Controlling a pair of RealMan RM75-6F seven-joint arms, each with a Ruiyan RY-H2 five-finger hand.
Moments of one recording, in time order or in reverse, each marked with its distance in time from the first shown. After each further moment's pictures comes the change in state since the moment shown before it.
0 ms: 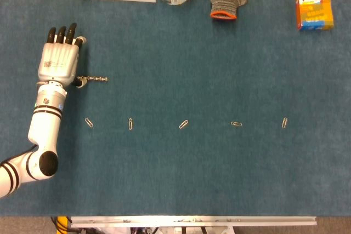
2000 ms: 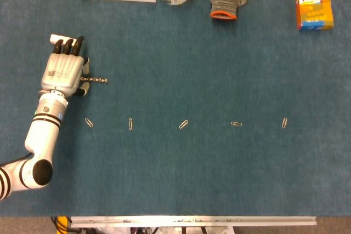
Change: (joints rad) left arm -0.001 0.072 0.072 -0.122 -0.006 -0.019 -0.012; right arm -0.001 0.005 0.000 0.000 -0.001 0.000 0.013
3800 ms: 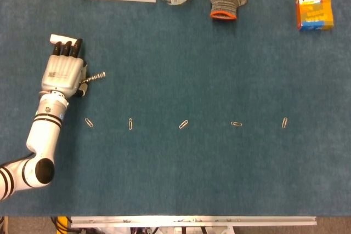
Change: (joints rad) left arm -0.007 -0.027 0.005 0.039 -0.033 -0.009 0.058; right arm 0.001 0.001 0.001 -0.001 0.002 -0.003 0.000
